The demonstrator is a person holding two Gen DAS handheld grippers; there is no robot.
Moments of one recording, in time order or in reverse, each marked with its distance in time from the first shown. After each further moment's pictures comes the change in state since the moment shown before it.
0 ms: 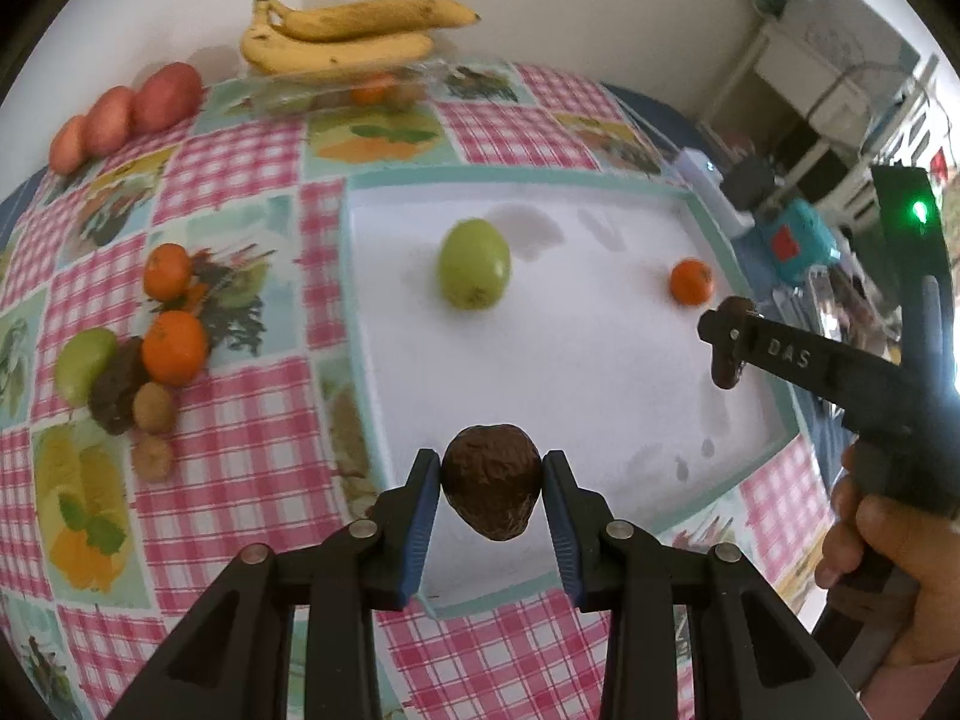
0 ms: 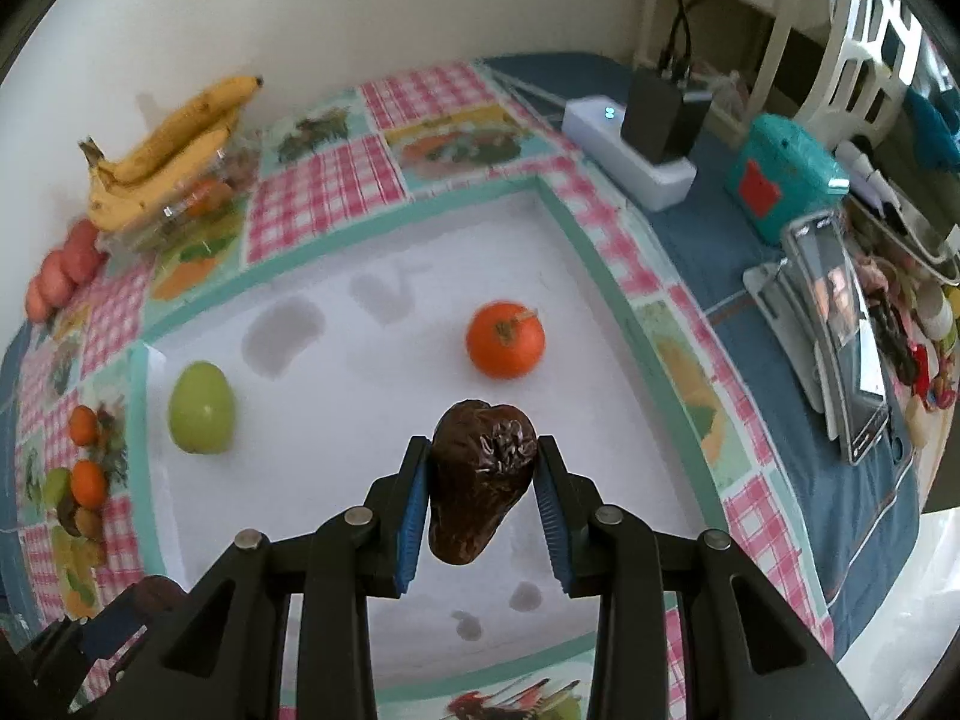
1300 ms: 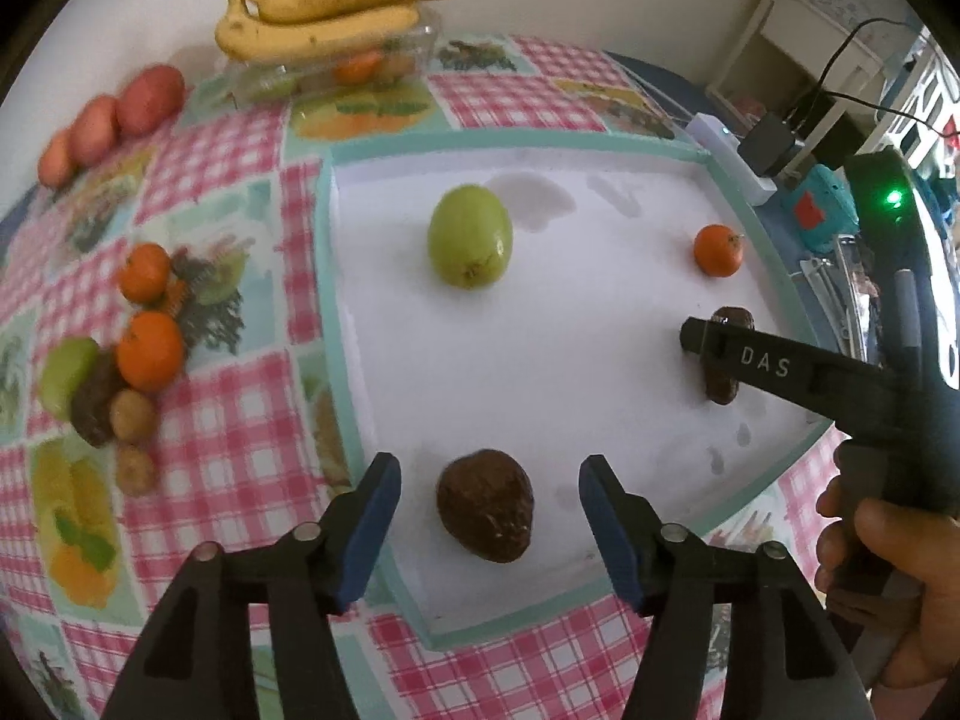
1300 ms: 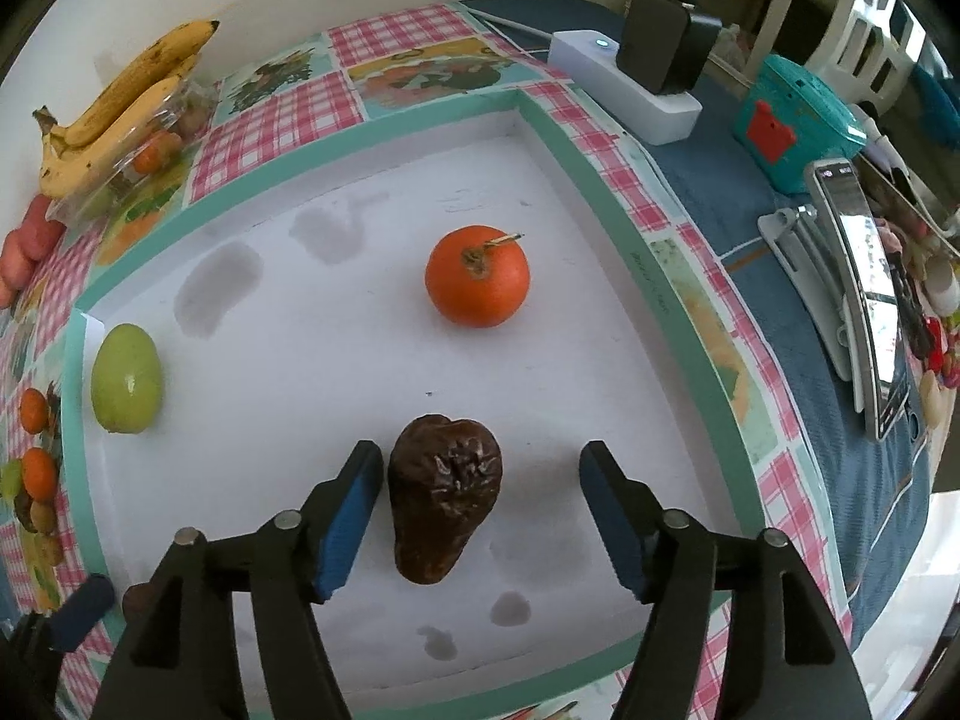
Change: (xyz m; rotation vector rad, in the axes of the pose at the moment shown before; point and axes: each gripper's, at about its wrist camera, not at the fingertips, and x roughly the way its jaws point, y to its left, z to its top) left arm 0.023 -0.001 0.004 0.046 0.016 0.061; right arm 0.037 -0.007 -0.007 0.021 0.077 -0.045
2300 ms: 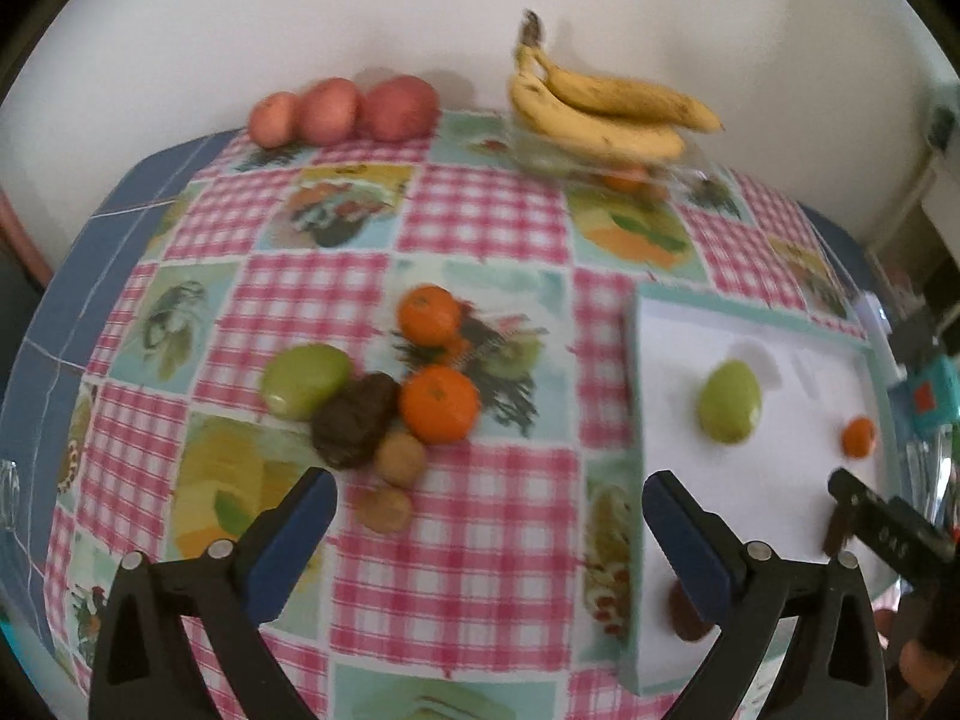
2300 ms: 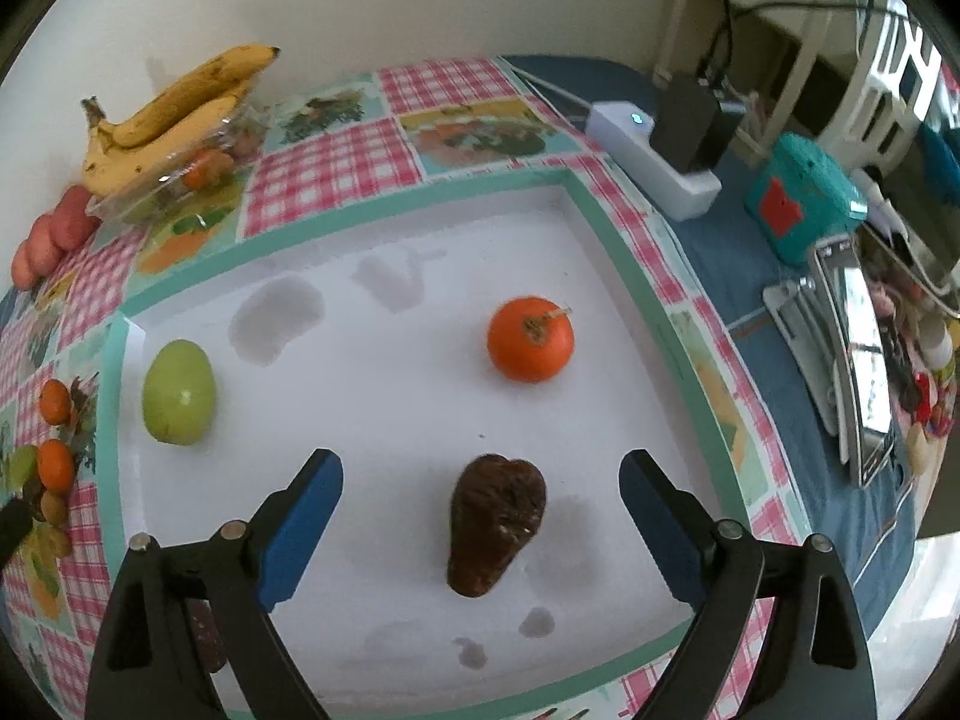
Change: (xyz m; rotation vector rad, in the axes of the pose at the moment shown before) left arm -0.054 0.104 0.011 -0.329 -0.176 0.261; right arm -0.025 0.022 0.000 -0.084 -0.127 0.008
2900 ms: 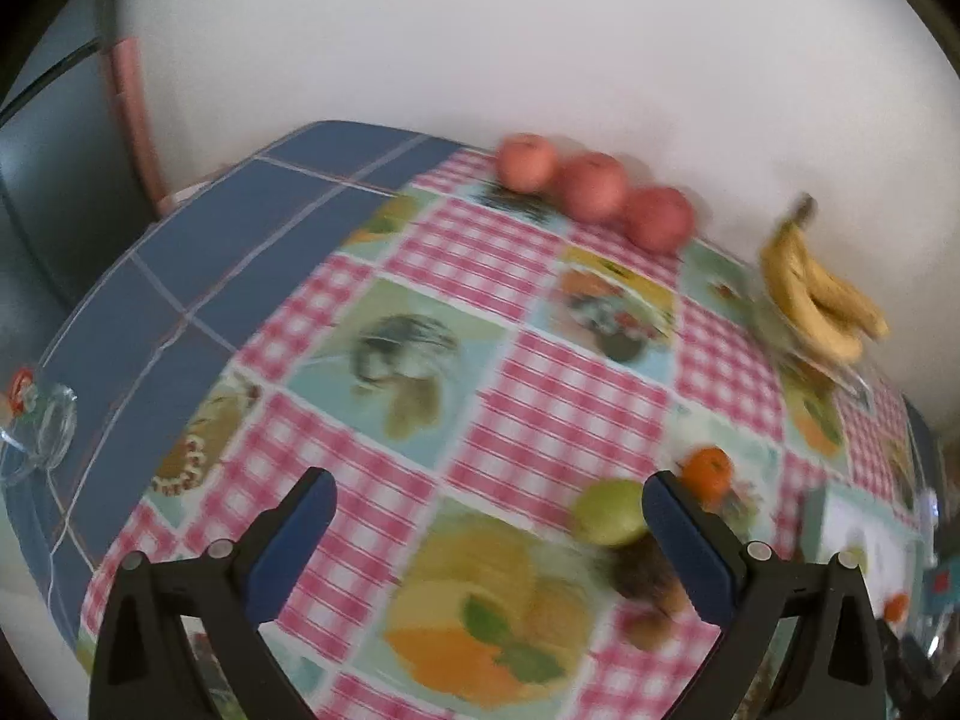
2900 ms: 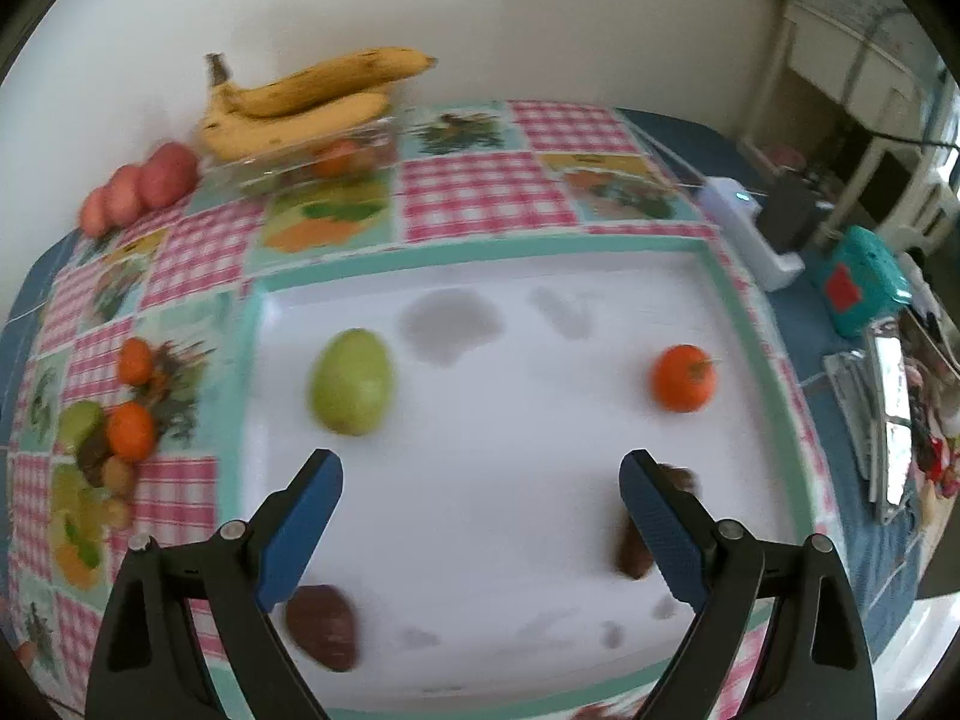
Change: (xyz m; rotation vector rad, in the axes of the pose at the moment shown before) left arm -0.014 0.167 0.019 -0.340 -0.134 0.141; right arm -0.028 0.081 -0.007 -0.146 -0.058 0.082
